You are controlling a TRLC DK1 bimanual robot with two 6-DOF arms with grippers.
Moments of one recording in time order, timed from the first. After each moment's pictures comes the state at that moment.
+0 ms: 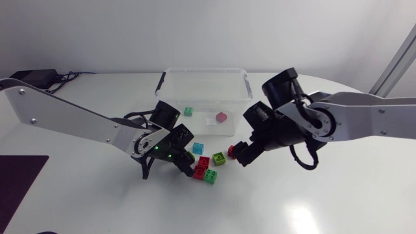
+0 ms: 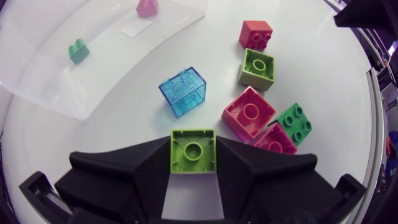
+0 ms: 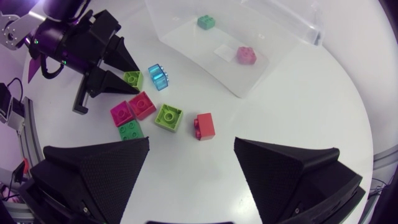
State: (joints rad) left arm -0.54 1.95 0.94 -0.02 0.17 0.33; right arm 0.48 1.55 0.88 -0.33 -0.12 -0.18
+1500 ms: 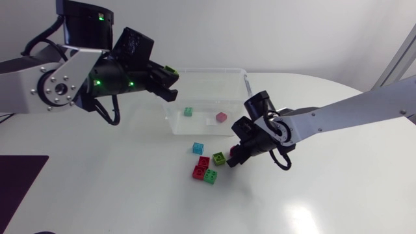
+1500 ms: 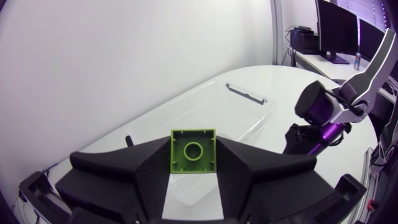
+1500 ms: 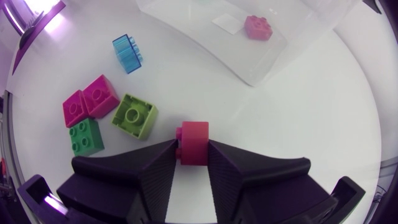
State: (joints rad) left arm -0.42 1.48 1.06 0.00 0.12 0.26; right arm 0.45 1.86 0.93 -0.14 -0.11 -0.24
